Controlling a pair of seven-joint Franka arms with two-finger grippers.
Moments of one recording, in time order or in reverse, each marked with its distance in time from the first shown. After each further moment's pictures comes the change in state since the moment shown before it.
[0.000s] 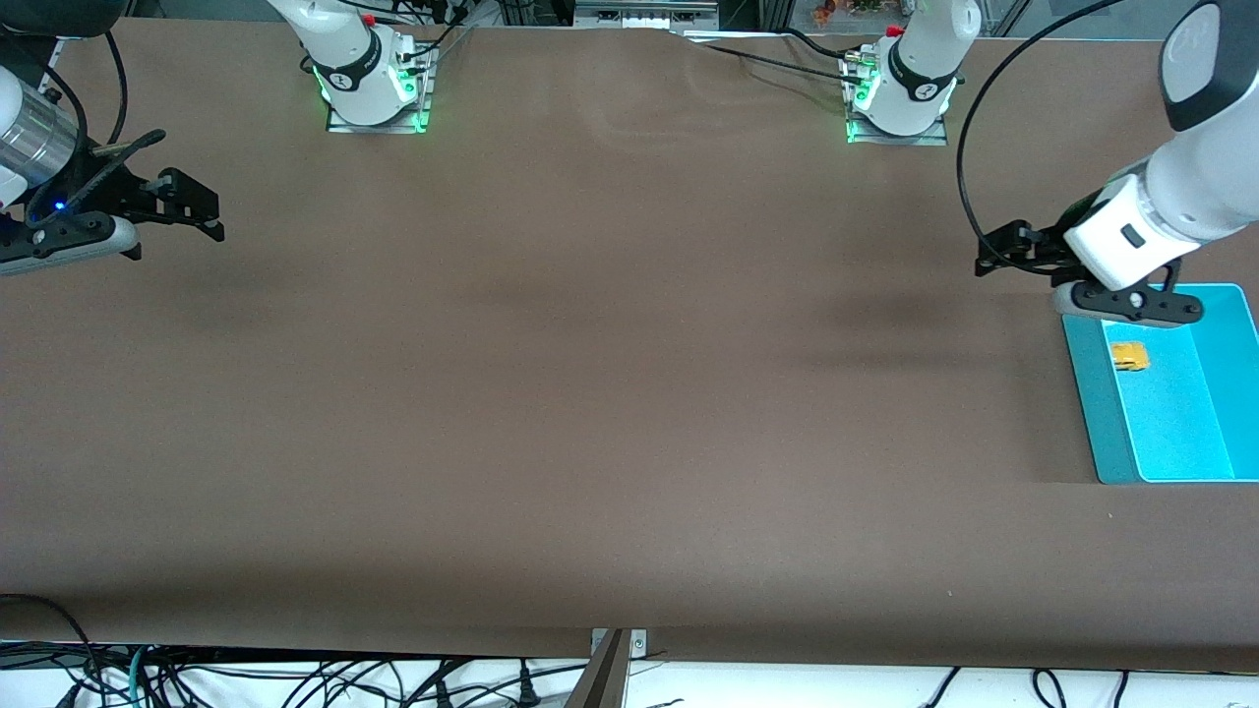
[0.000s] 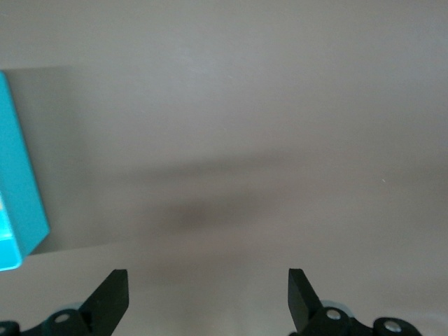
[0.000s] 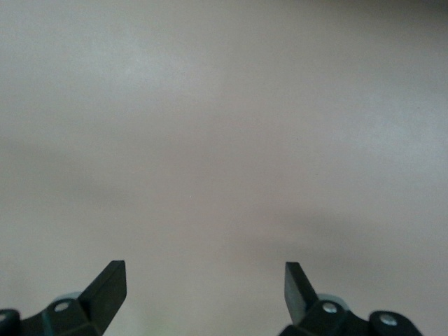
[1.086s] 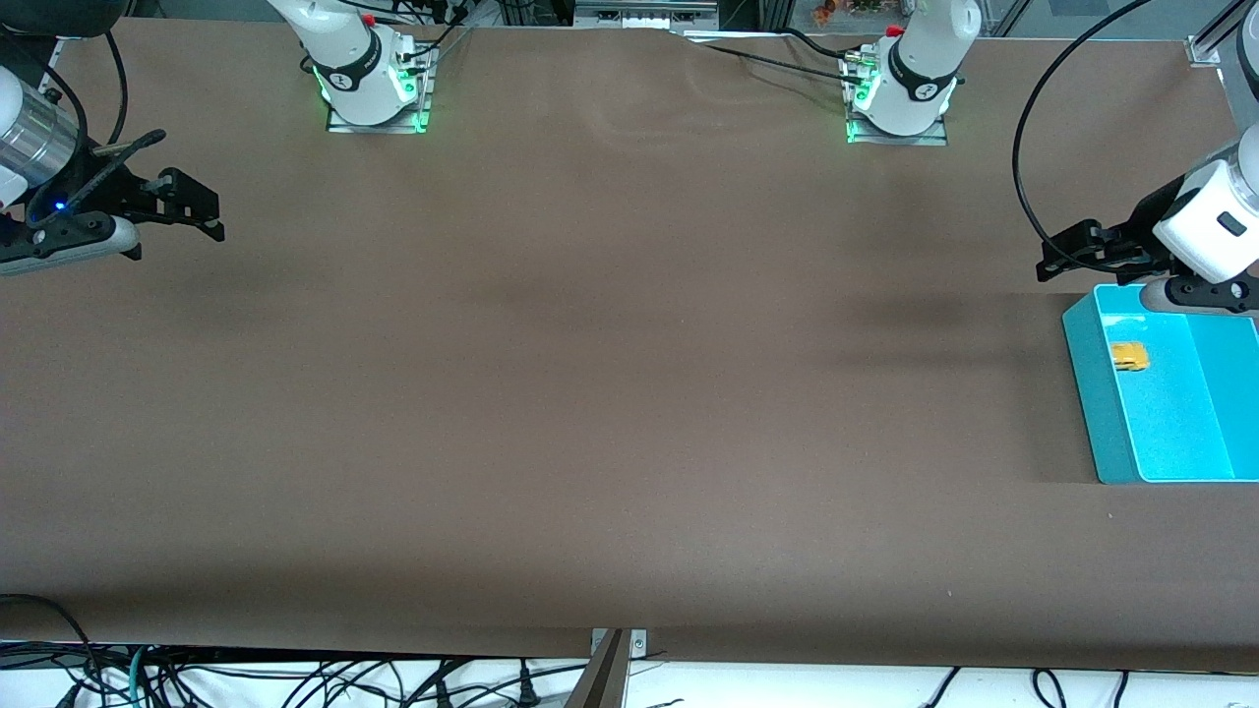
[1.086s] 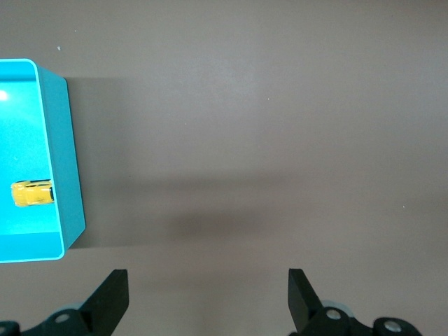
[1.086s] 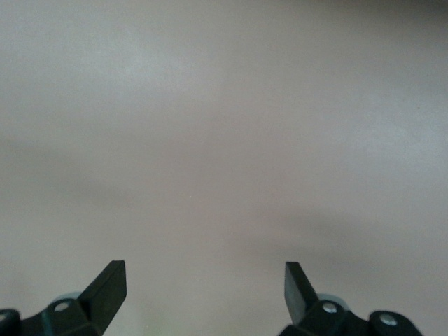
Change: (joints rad) left arm -0.015 -0.013 0.085 0.030 0.015 -0.003 -0.001; right arm 0.000 0.000 0.000 0.000 0.000 0.000 0.000
